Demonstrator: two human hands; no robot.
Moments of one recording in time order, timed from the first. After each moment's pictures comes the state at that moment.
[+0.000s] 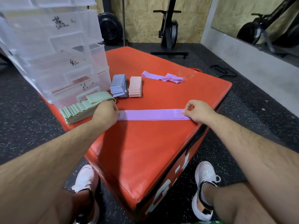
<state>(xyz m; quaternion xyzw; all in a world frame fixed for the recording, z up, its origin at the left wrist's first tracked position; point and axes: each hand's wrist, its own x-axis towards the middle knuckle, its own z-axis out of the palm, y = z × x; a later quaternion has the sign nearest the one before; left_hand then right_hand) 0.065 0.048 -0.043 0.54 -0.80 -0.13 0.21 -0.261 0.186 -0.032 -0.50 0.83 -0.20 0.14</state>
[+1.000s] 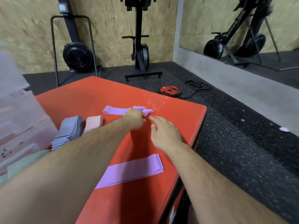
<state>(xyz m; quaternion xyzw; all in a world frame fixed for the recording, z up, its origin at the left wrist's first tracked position) -0.233 -0.053 -0.026 0.38 -0.93 -0.04 -0.01 -0.297 0.105 -0.038 -0.50 0.82 -0.26 0.04</state>
